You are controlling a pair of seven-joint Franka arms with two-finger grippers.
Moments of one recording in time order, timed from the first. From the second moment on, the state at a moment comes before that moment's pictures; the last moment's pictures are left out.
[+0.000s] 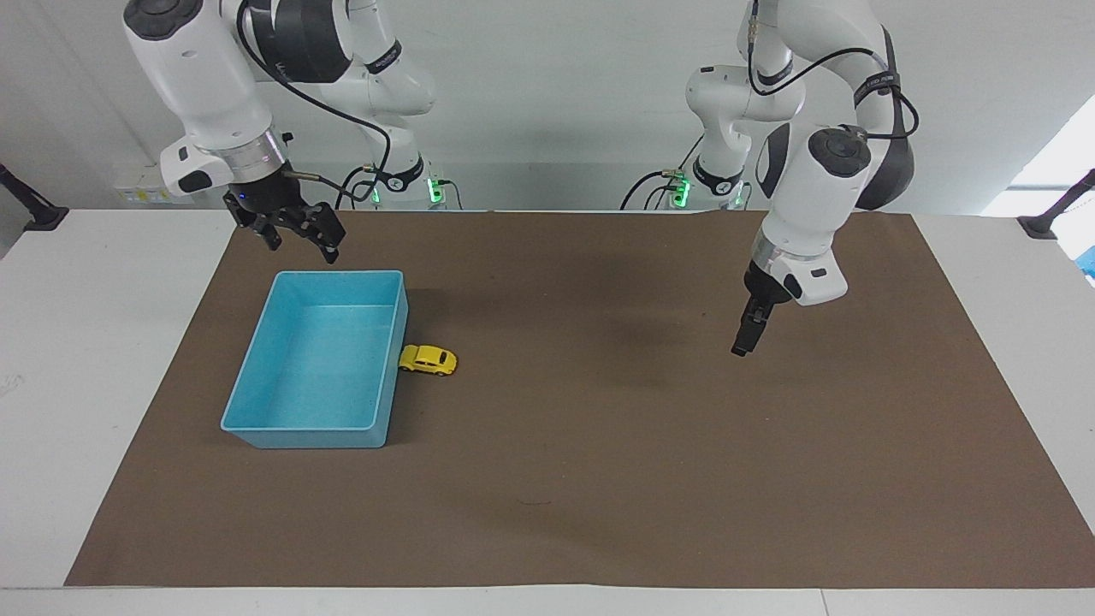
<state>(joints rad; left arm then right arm) -0.18 0.08 -0.07 -1.88 0.00 2.06 -1.09 -0.06 0.00 0.13 -1.68 0.03 1.68 0.51</state>
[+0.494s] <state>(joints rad) -0.10 0.01 -0.07 -1.88 0.00 1.94 -0.42 0.00 0.00 0.13 -1.72 0.04 1.75 0.90</state>
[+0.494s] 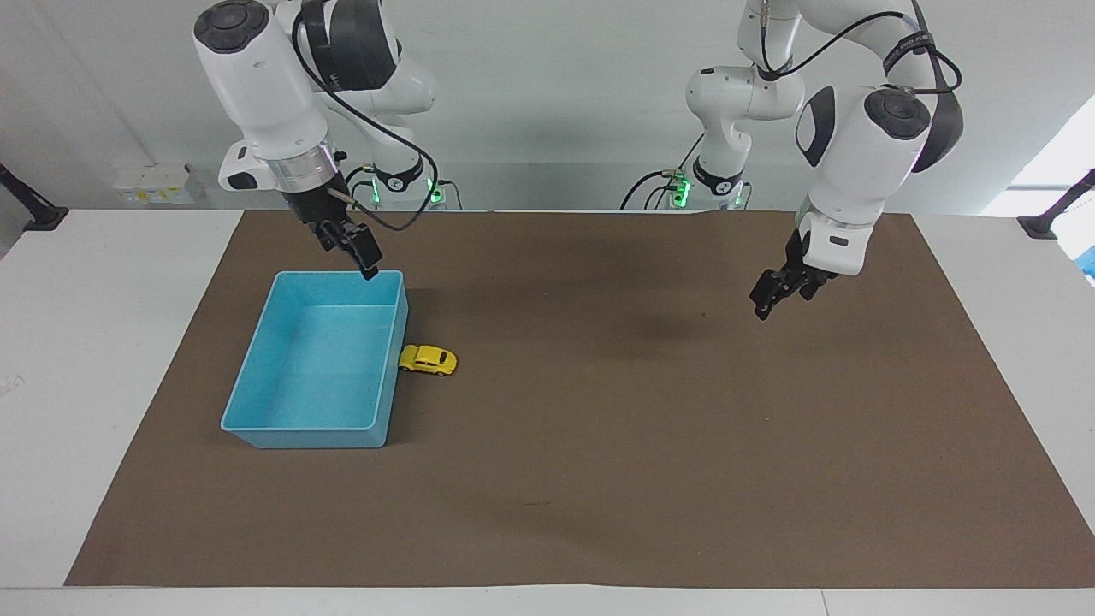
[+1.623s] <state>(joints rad) -0.03 -0.03 -0.07 -1.61 0.00 1.61 0.04 0.08 0.07 0.13 -1.89 0.04 1.98 1.56</state>
